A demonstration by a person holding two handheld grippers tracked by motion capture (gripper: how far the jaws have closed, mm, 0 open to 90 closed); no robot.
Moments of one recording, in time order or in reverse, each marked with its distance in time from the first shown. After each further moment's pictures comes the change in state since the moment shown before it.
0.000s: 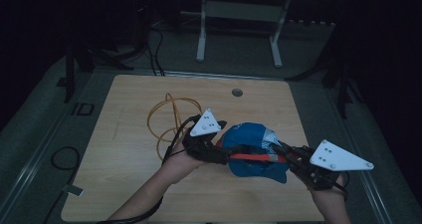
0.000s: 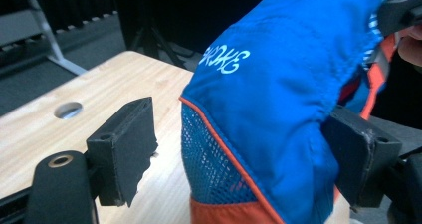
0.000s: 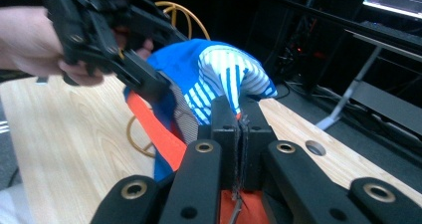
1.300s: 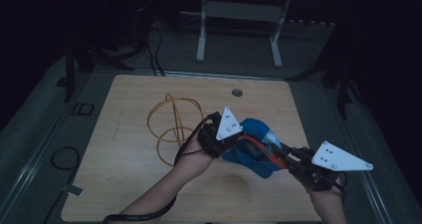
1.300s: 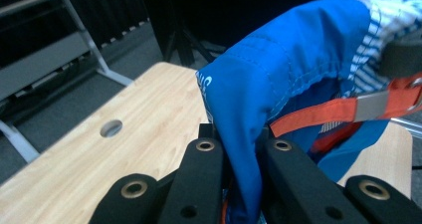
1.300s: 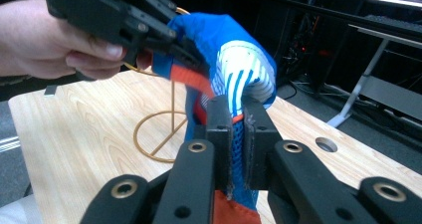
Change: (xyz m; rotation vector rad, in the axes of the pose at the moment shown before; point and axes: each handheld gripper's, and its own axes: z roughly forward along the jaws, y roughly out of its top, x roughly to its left) left arm -0.024 0.034 0.012 0.039 0.167 0.170; right arm -0.002 -0.012 0.001 -0.025 0.011 0.063
